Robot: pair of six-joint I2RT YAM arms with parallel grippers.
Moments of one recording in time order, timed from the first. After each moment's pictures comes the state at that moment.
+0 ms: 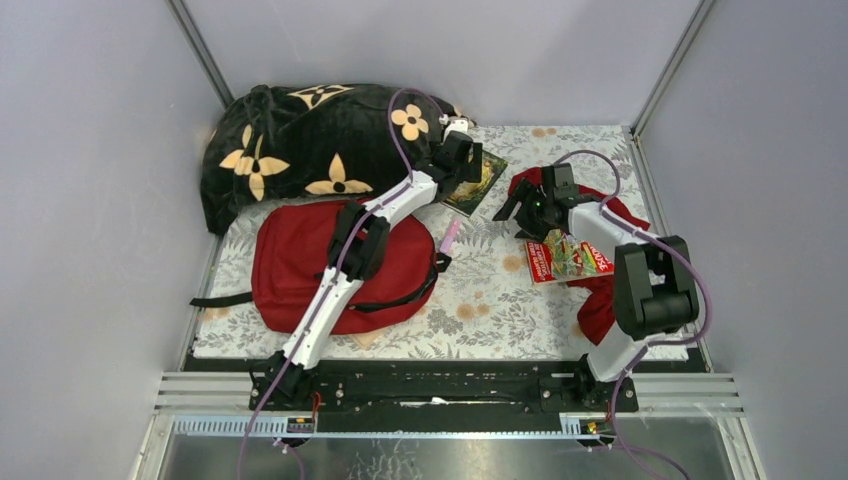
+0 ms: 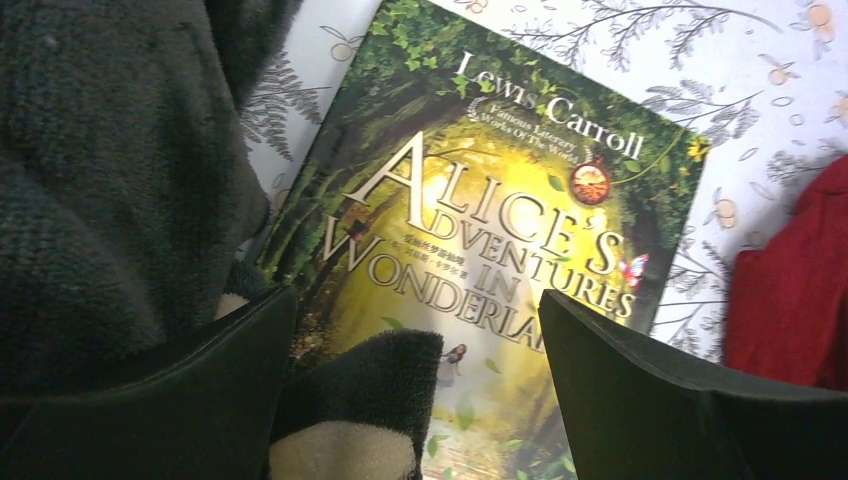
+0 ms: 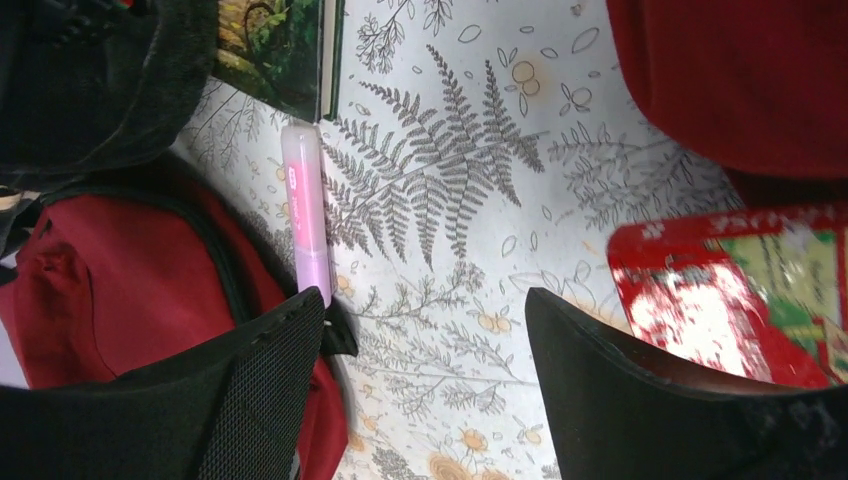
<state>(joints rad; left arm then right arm) -0.54 2.66 2.33 -0.27 -0.26 -0.37 0.20 1.64 1.04 -0.31 -0.24 0.75</state>
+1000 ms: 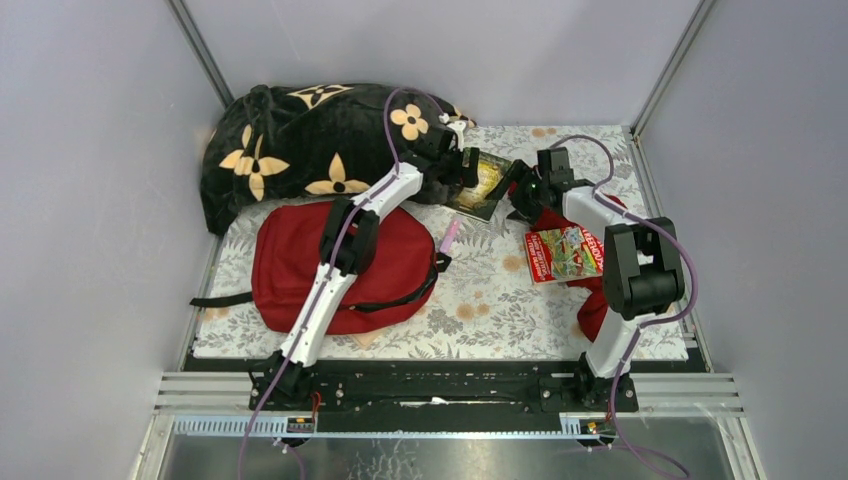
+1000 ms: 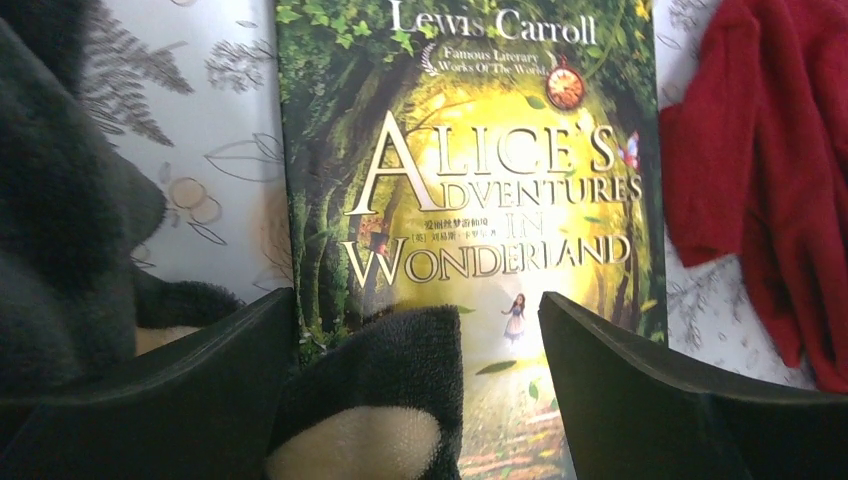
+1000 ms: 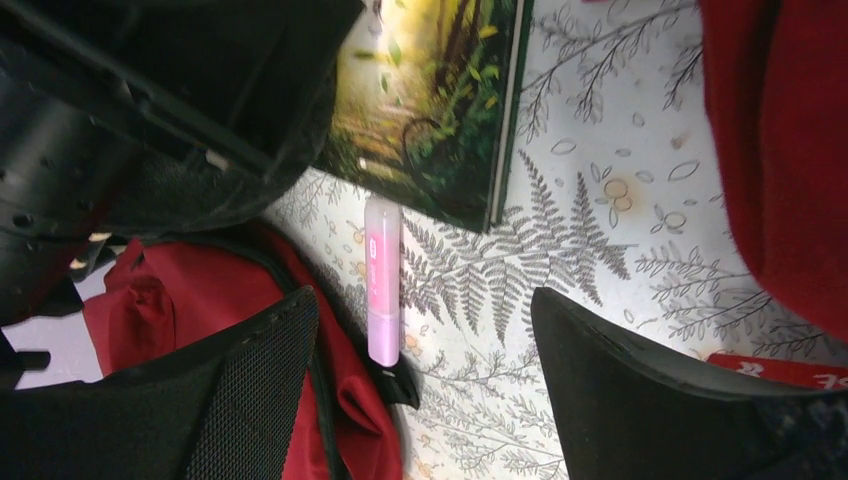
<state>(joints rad) -0.47 2.67 2.37 -0.36 0.16 -0.24 0.19 1.81 1.19 -0.24 -0.32 0.80</state>
